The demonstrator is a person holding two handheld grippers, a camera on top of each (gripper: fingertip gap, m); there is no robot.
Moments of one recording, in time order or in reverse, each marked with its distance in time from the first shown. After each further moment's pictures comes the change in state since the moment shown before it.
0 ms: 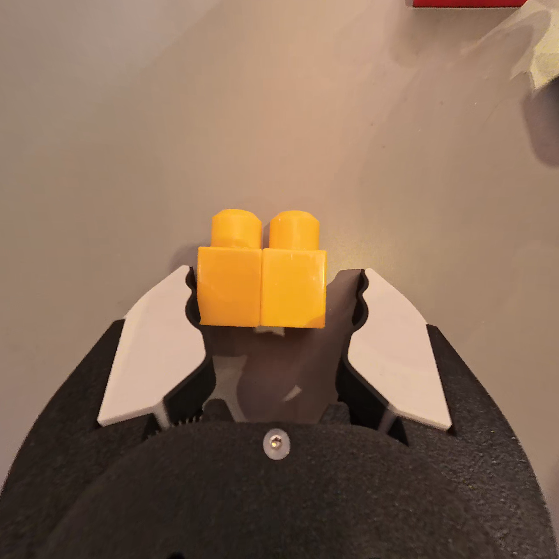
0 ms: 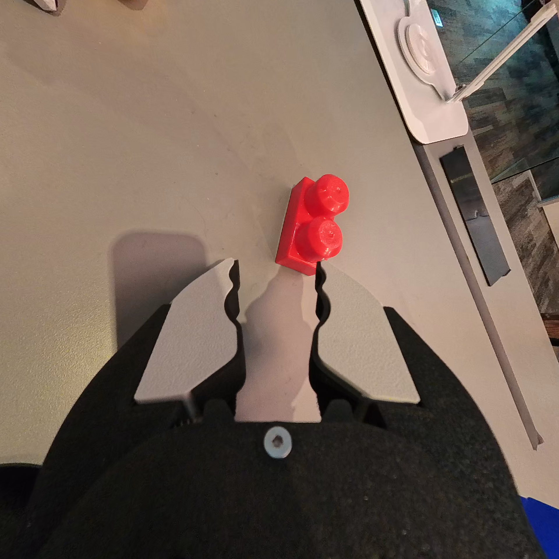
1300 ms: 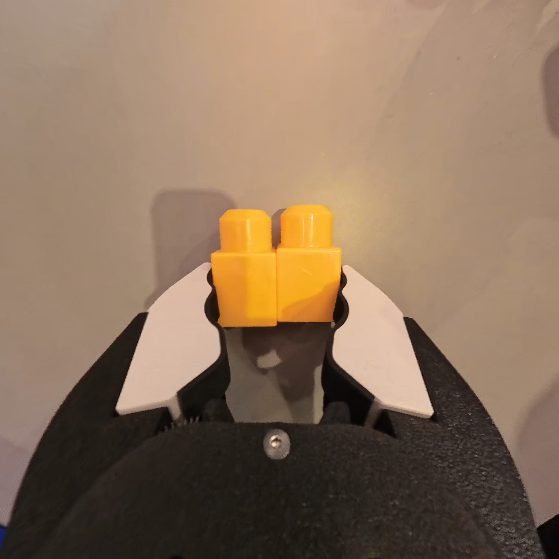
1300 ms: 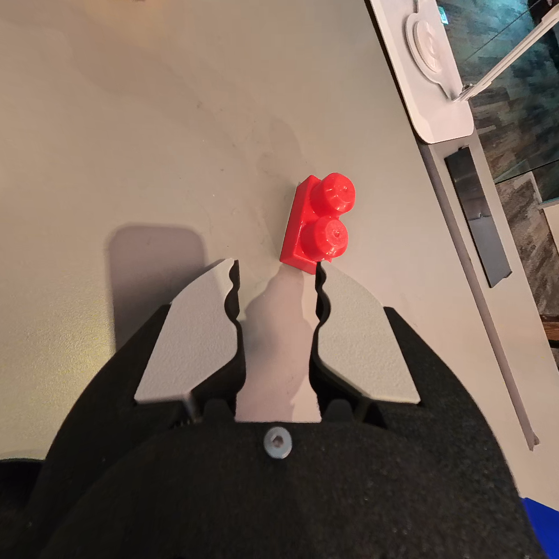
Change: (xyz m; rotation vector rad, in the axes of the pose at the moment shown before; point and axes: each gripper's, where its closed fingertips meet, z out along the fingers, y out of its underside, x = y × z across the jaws) left arm -0.004 0.007 -0.005 -0.209 0.066 0.032; right arm -0.003 0.001 0.000 -0.011 -0.007 -0.016
